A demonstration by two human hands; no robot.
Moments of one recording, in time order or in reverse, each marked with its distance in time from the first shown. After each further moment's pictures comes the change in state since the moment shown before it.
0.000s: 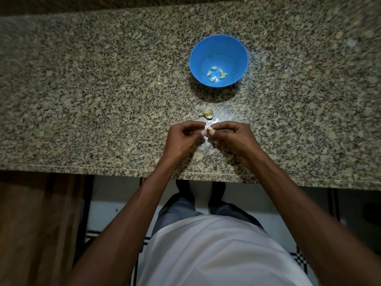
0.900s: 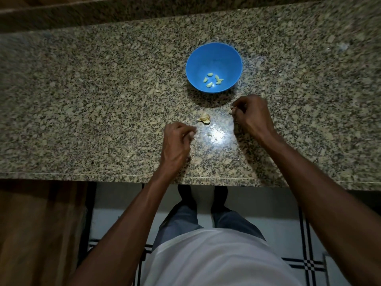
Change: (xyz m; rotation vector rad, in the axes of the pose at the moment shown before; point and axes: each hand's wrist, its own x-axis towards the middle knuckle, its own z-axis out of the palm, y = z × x) left_hand 0.008 -0.020 -0.001 0.601 0.189 0.316; right_hand 0.044 -0.047 -0.043 -0.925 0.295 -0.537
